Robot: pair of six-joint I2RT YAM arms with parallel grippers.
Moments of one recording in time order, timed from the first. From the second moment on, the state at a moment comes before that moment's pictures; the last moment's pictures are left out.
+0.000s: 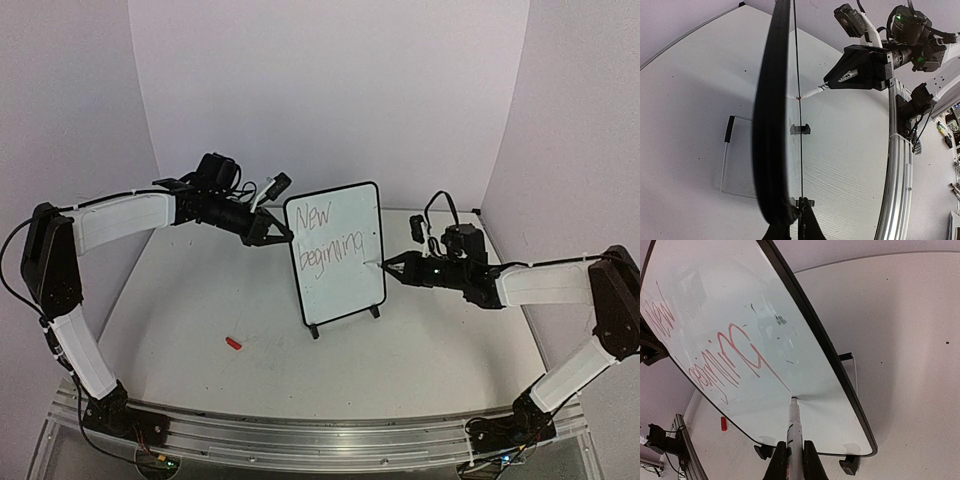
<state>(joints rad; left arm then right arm) -0.56 1.73 1.43 -0.40 0.74 0.14 0.50 1.50 0.72 0.36 -0.37 0.52</state>
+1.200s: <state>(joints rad) -0.57 1.73 1.43 -0.40 0.74 0.15 0.48 1.42 0.73 0.49 -0.33 0.59</state>
